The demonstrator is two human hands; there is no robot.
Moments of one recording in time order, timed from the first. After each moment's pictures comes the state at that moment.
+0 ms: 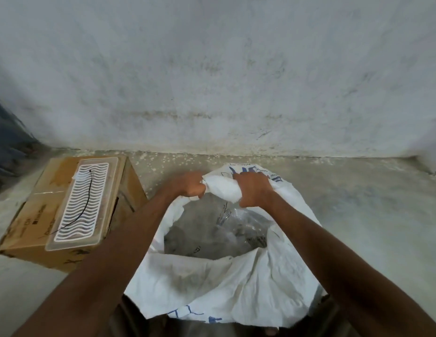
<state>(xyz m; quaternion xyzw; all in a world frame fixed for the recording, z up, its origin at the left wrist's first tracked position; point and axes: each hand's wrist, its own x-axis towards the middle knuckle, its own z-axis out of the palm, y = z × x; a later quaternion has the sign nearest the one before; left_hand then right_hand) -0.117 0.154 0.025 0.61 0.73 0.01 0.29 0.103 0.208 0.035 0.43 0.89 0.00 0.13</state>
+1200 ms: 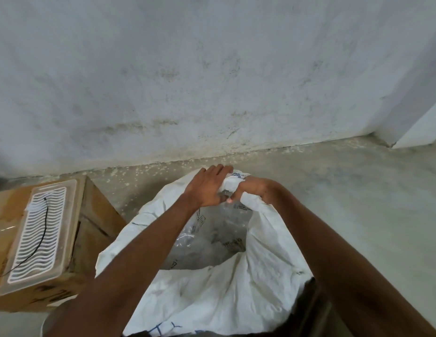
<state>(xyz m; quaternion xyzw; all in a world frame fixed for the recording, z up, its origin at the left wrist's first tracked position) 0.009 0.186 0.023 0.84 0.53 0.11 0.00 0.190 0.225 0.050 0.59 0.64 -0.49 -0.01</state>
